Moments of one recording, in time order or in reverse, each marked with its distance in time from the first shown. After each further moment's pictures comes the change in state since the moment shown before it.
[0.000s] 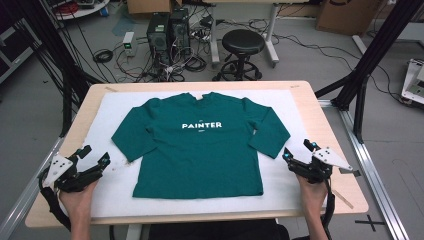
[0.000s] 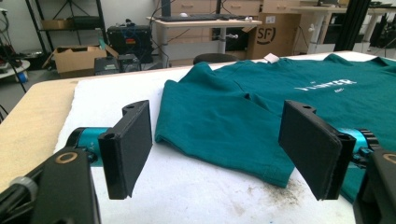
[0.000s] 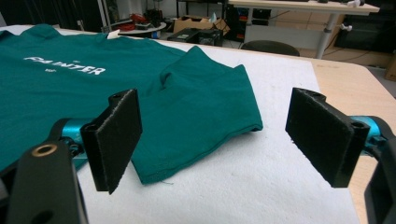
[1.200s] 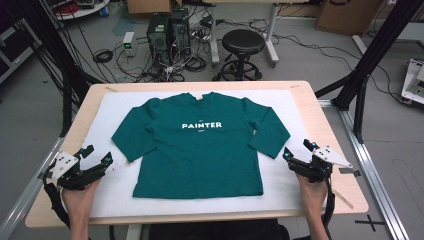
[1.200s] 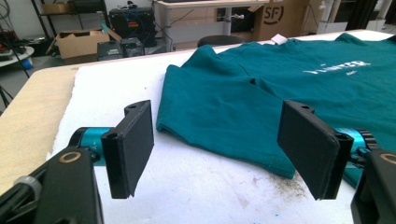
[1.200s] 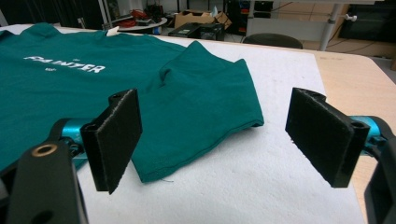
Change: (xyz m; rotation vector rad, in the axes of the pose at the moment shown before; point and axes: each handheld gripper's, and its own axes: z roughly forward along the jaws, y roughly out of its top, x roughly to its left) left arm -0.005 0.003 0.008 0.083 0.028 0.042; right arm -0.003 0.001 0.002 0.024 0.010 0.028
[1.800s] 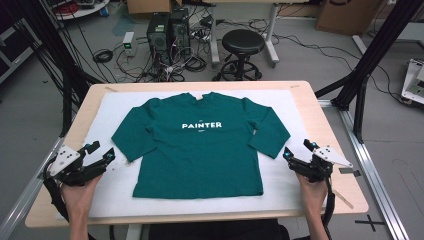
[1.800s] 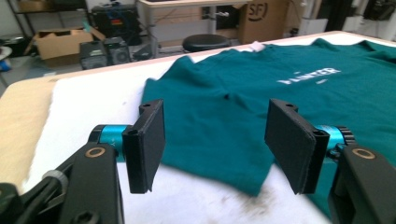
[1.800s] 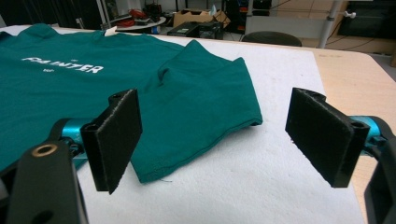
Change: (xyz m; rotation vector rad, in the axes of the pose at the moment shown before) left arm -0.014 0.035 0.000 0.029 -0.084 0.009; right arm -0.001 0.000 0.000 0.002 -0.005 0.007
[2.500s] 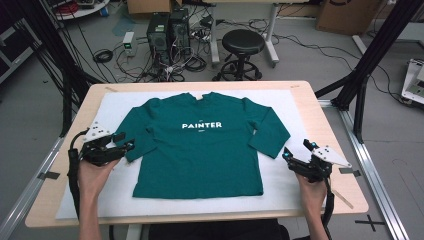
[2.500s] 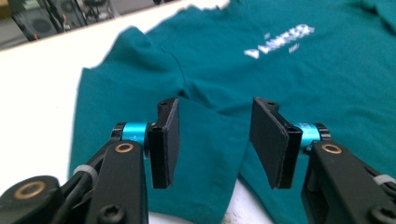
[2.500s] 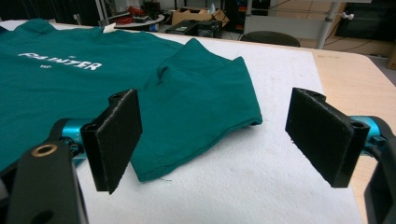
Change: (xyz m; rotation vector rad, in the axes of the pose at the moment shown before) left arm -0.019 0.037 0.059 0.278 -0.136 0.041; right arm 0.002 0.000 0.001 0.009 -0.009 -0.018
